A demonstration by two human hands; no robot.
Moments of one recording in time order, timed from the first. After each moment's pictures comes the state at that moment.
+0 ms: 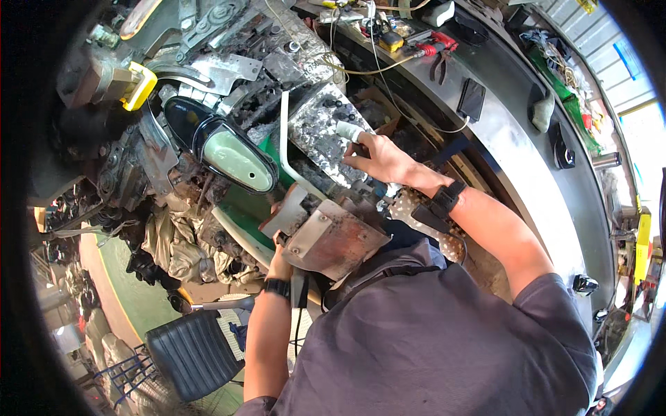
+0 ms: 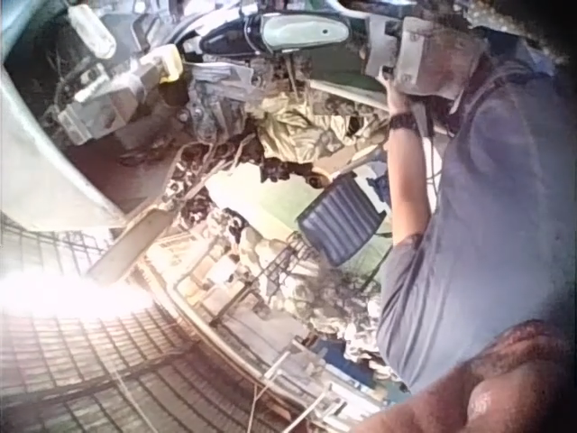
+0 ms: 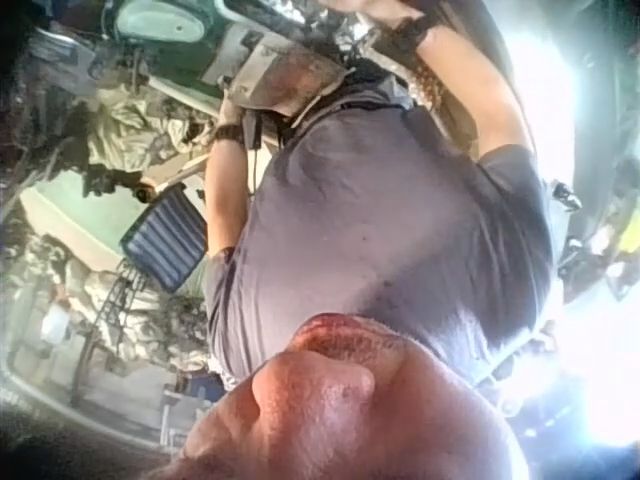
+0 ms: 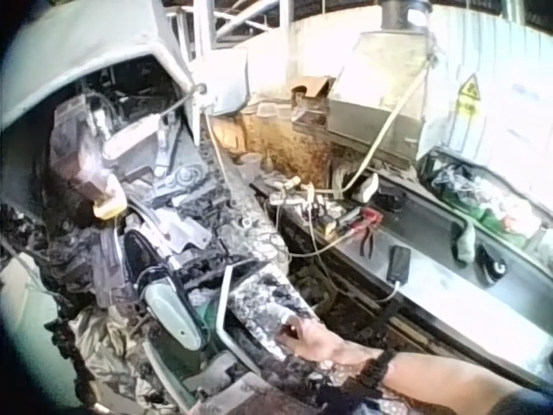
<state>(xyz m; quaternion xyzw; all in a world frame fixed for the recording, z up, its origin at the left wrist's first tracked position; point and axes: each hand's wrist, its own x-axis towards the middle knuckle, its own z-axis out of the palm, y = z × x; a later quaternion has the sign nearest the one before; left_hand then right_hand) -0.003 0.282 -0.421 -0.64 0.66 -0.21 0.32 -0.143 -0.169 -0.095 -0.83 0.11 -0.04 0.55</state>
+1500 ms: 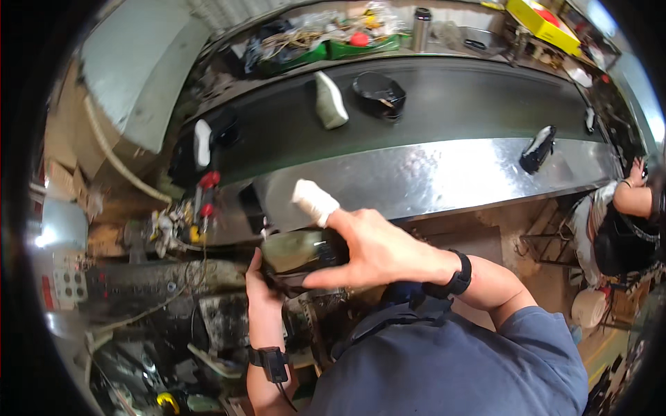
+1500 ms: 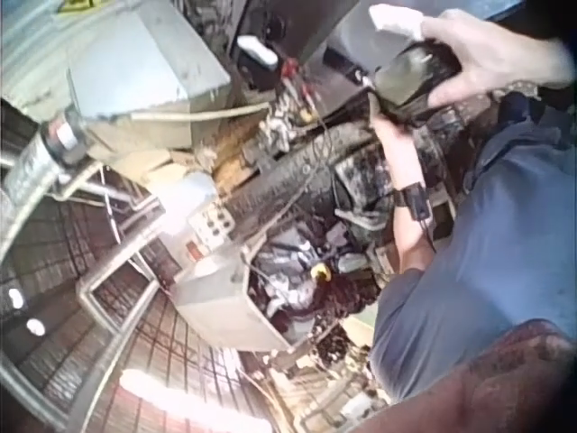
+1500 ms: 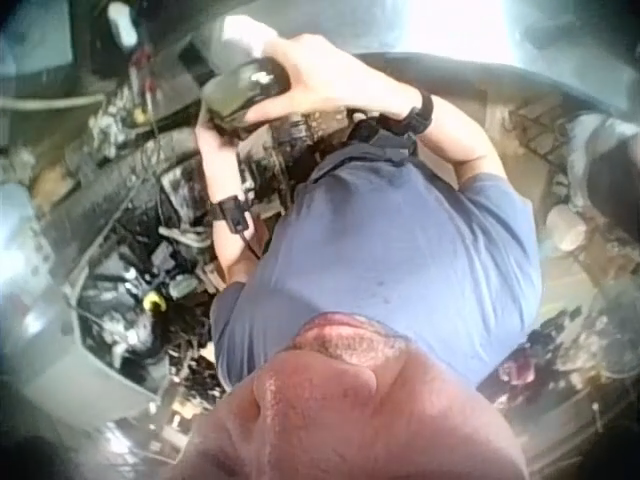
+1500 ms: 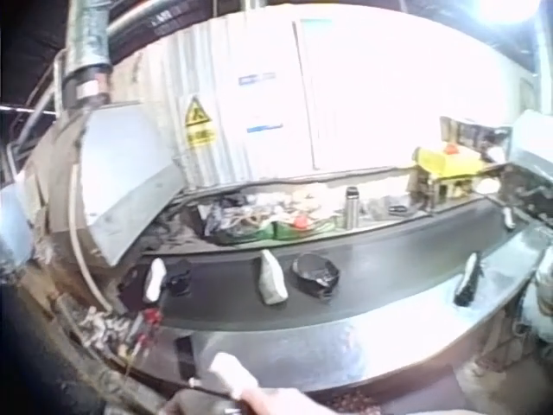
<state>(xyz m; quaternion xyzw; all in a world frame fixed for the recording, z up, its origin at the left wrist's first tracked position) -0.304 -0.321 -0.082 0.44 -0.05 -0.76 0.49 -0.599 -0.329 0.043 -0.73 0.39 -0.33 0.45</state>
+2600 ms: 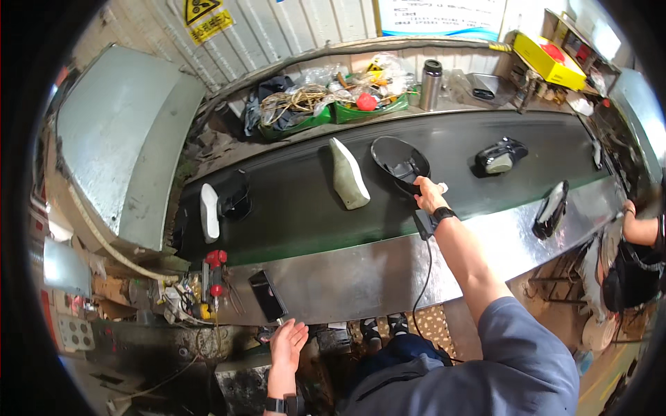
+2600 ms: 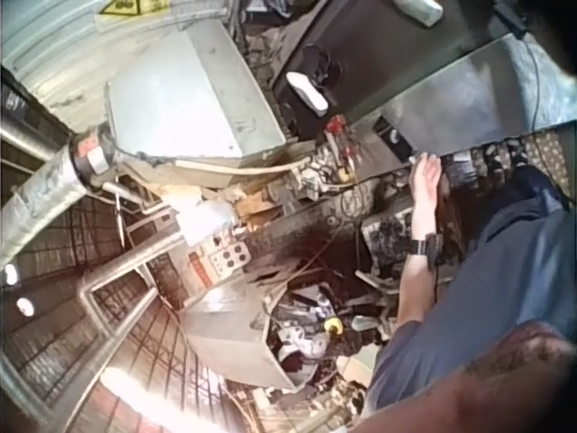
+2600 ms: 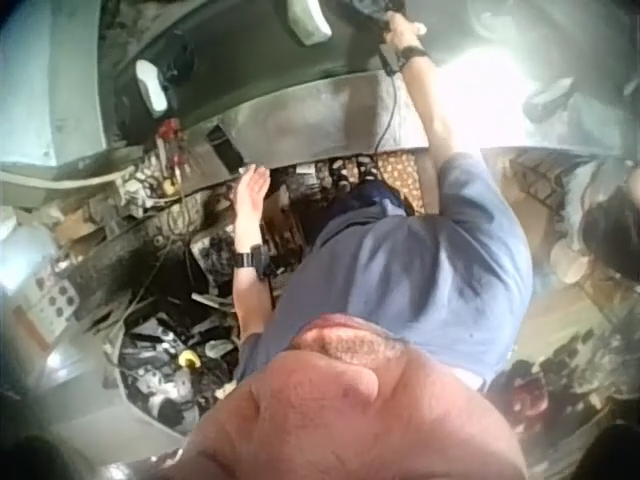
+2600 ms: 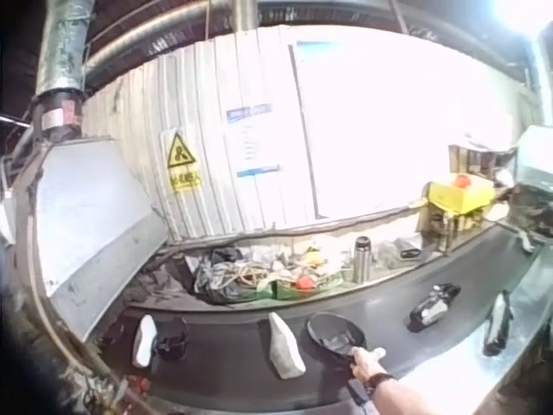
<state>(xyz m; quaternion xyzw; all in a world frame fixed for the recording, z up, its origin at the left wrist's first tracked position) -0.280 -0.404 -0.146 0.66 -0.10 -0.62 0.41 -0.765 -0.659 -0.223 0.05 0.70 -0.55 0.45</state>
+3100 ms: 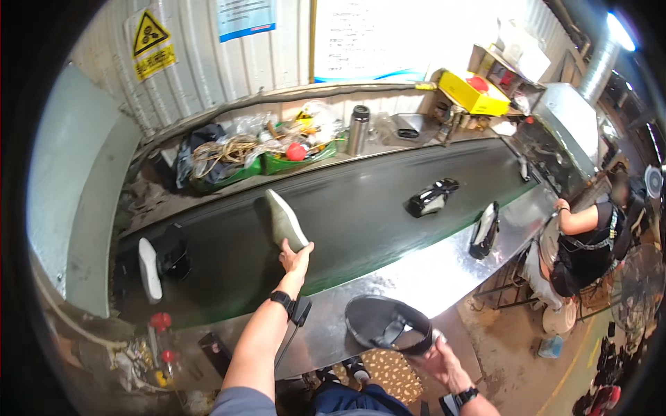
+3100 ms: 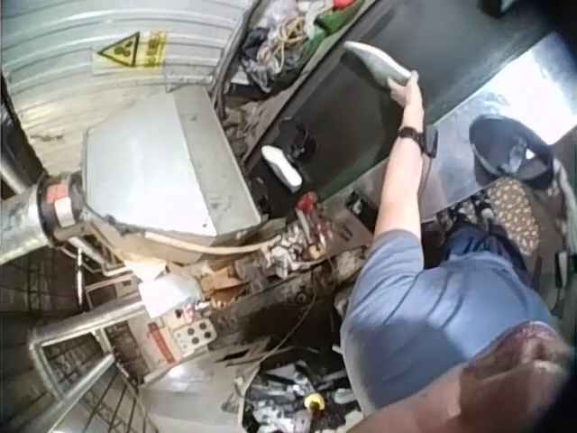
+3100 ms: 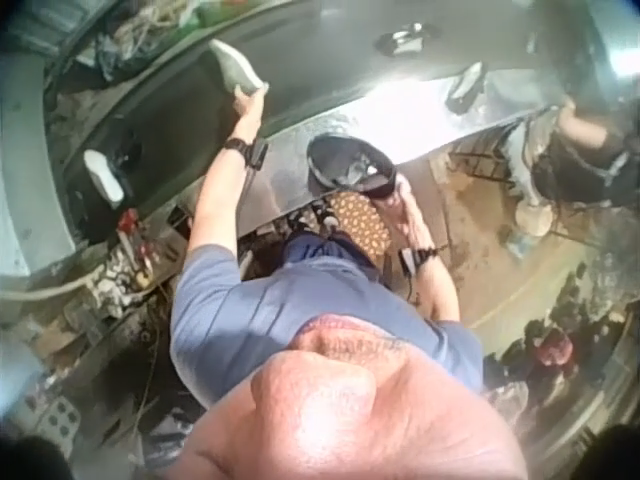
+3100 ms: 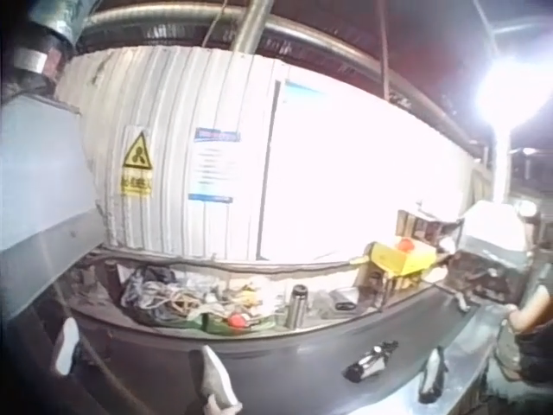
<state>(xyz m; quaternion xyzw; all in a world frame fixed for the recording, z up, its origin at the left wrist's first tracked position) -0.575 -0.696 -0.239 0.65 -0.52 -0.50 0.25 -0.726 -0.230 -0.191 0.08 0.45 -0.70 0.55</state>
